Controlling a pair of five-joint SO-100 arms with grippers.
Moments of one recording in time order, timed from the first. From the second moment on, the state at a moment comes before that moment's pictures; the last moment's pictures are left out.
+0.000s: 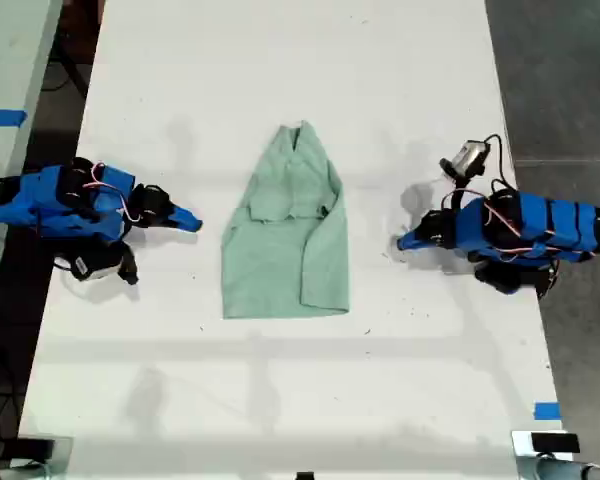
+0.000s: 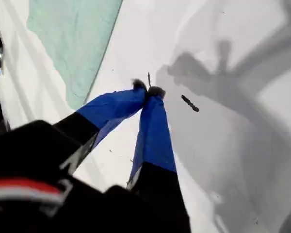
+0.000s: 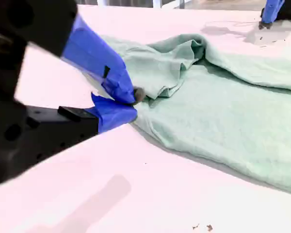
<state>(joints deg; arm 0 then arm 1) -8.0 206.1 183.3 60.1 1.8 9.0 200.1 175.1 73.9 -4.0</state>
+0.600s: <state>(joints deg) -5.7 190.1 176.1 59.4 -9.0 9.5 200.1 175.1 74.5 -2.8</state>
